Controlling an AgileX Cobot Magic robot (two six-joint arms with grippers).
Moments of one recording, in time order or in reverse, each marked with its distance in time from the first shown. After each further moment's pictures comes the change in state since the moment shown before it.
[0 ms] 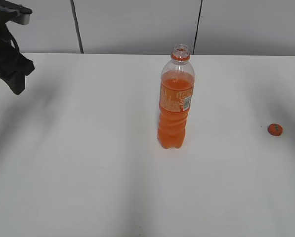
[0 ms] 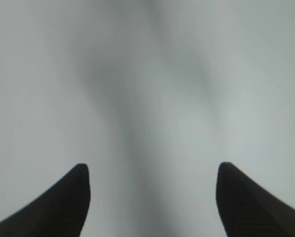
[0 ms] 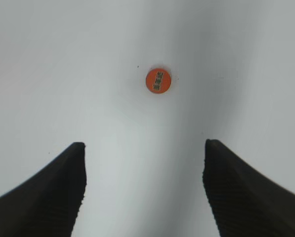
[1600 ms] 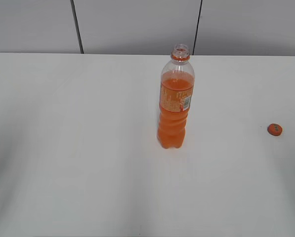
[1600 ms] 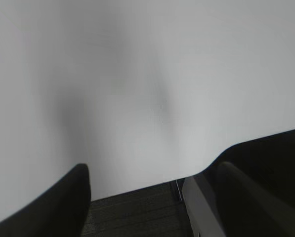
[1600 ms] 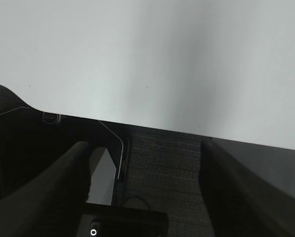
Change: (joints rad) left arm 0.012 -0.792 0.711 -0.174 -0.036 -0.039; right arm 0.000 -0.723 0.537 -0.042 0.215 0.018
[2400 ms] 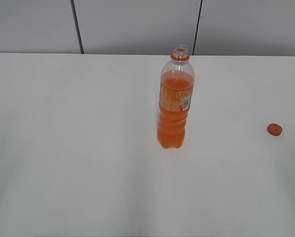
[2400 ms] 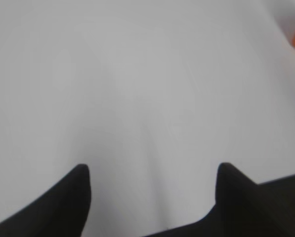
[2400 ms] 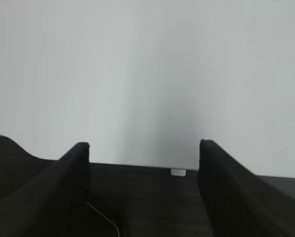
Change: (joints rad) left arm 0.000 -0.720 0.200 0.002 -0.057 -0.002; right arm 0.000 -0.481 0.208 0.001 -0.115 0.072
